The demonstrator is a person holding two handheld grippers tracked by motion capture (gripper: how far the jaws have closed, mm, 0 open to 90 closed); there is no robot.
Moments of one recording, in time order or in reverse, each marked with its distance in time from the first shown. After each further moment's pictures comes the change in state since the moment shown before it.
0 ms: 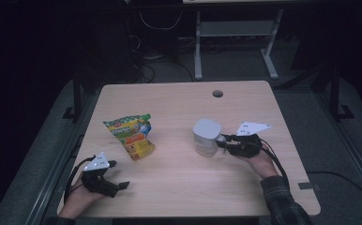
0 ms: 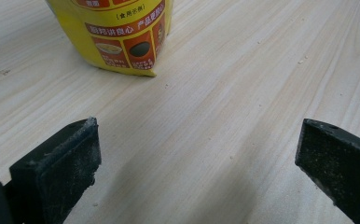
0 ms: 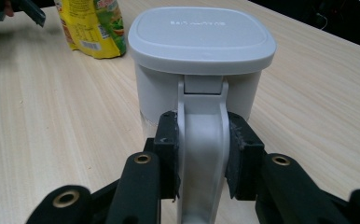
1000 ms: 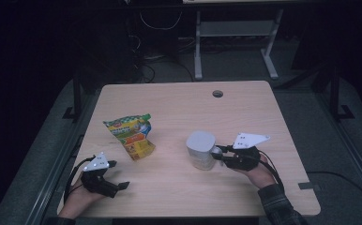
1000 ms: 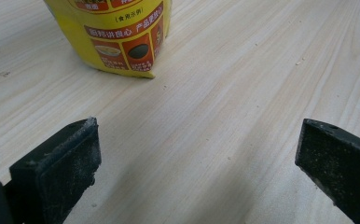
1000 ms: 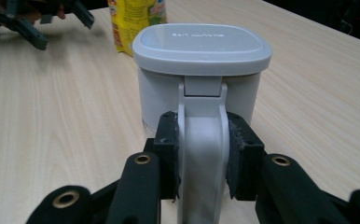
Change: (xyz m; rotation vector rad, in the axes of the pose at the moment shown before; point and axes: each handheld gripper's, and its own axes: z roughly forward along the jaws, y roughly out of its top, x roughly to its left) left arm -0.001 0.000 0.000 -0.014 -0.002 -0.006; right arm 0.043 0.001 -0.011 -0.013 0.063 -0.031
